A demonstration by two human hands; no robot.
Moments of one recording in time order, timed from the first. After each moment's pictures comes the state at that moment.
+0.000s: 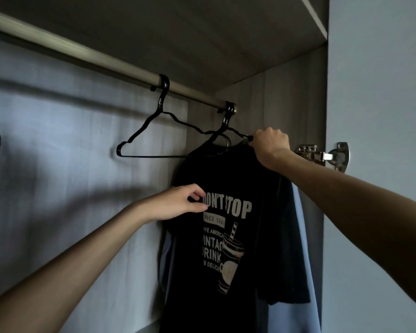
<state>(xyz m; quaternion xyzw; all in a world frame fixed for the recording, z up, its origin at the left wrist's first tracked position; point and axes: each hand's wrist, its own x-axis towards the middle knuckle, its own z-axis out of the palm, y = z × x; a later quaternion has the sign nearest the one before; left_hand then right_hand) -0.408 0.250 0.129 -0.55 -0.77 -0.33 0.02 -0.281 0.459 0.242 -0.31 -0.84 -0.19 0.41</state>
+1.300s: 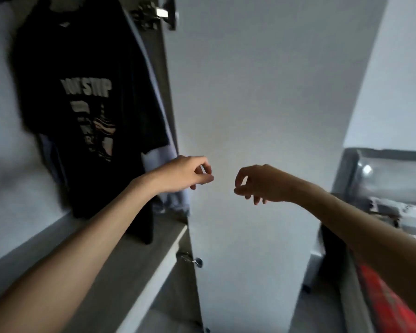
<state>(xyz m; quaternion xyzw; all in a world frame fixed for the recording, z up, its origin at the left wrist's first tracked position) -0.123 0.333 -0.045 -0.68 -0.69 -0.21 -0.13 0.090 0.413 -0.061 -0.38 -0.88 0.26 0.09</state>
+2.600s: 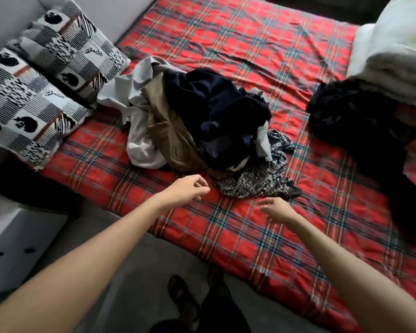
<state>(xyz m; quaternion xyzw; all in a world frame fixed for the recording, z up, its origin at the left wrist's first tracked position) 0.710 0.356 -0.455 -0.81 -0.21 0.28 -0.47 0.818 0.079 -0.544 -0.87 -0.02 0.44 0.25</state>
